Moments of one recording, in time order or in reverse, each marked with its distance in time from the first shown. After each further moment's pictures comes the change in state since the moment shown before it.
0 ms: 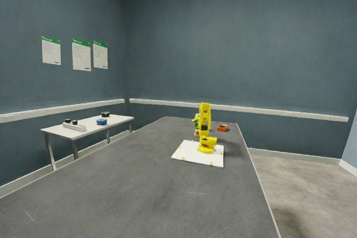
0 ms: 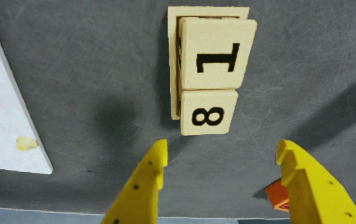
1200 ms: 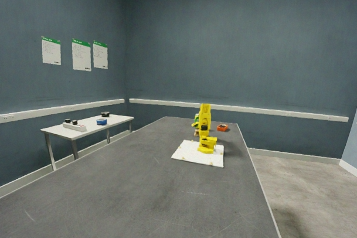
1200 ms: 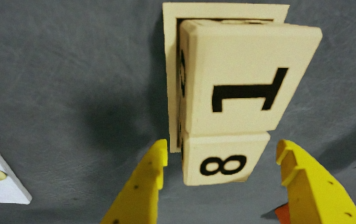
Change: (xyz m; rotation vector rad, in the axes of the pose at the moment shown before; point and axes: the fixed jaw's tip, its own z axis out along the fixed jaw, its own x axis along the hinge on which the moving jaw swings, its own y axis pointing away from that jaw) arm 0.000 -0.001 0.033 0.006 0.001 0.000
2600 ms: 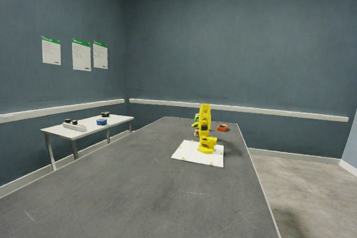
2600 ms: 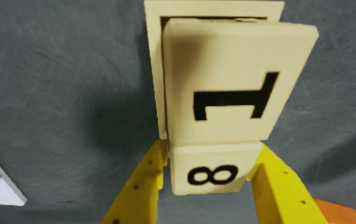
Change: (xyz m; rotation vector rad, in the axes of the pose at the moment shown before) arm 0.001 -0.005 0.004 -0.018 -0.002 0.004
